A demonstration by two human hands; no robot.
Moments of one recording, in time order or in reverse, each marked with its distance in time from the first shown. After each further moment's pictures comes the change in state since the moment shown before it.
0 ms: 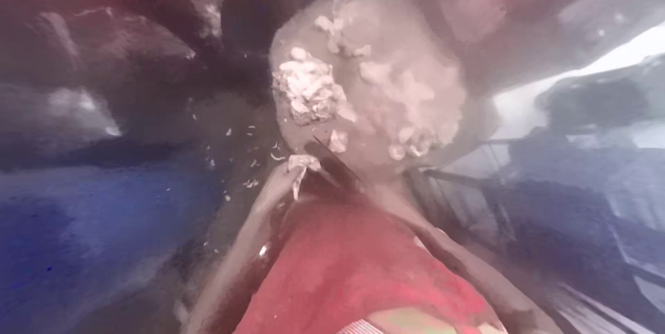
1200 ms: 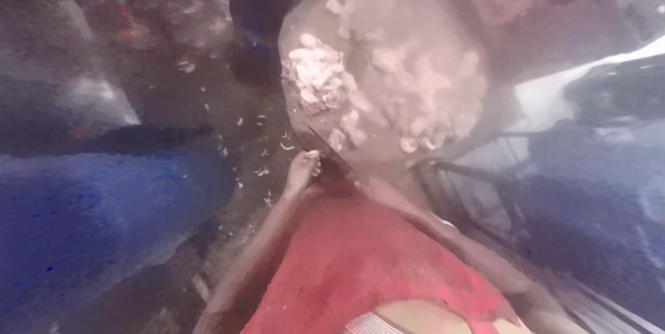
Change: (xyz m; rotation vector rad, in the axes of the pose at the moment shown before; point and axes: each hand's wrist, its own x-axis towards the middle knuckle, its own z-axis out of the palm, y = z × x) left_hand 0.030 -0.037 0.046 -0.400 0.125 0.008; right_hand 0.022 -0.027 0.019 0.028 -0.140 -0.007
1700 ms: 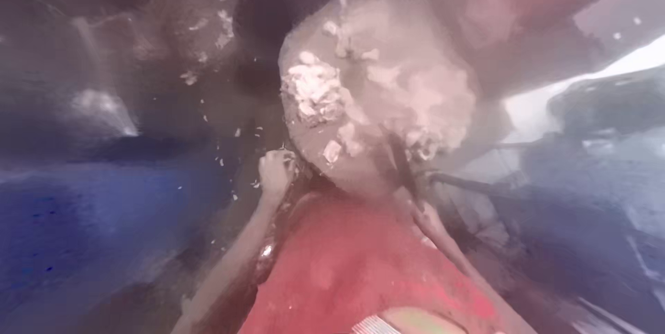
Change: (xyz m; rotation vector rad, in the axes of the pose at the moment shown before) left_hand 0.024 0.009 -0.052 1.012 0.307 0.352; right_hand -0.067 0.145 0.006 0.320 0.482 0.206
